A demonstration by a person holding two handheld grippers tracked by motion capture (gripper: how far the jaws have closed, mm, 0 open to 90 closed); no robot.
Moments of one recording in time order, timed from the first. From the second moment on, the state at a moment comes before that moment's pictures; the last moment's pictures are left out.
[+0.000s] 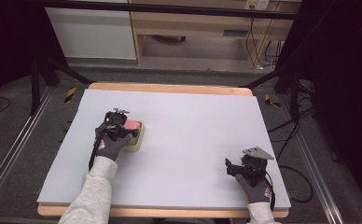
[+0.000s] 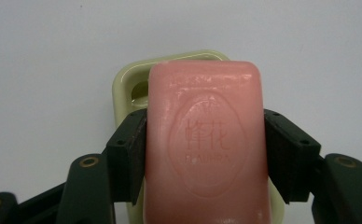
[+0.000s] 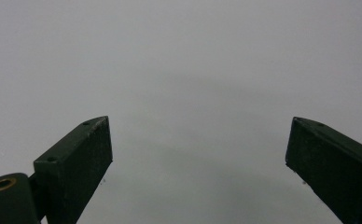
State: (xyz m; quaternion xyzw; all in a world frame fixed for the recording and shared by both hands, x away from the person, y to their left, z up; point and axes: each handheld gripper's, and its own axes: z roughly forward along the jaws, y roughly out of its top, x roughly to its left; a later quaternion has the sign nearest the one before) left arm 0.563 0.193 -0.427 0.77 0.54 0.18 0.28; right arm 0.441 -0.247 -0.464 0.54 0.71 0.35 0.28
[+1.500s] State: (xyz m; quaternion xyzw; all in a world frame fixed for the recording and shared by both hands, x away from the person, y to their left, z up) left arm 0.565 0.190 -0.446 0.77 0.55 0.18 0.27; right arm 0.441 -0.247 -0.464 0.55 0.71 0.34 0.28
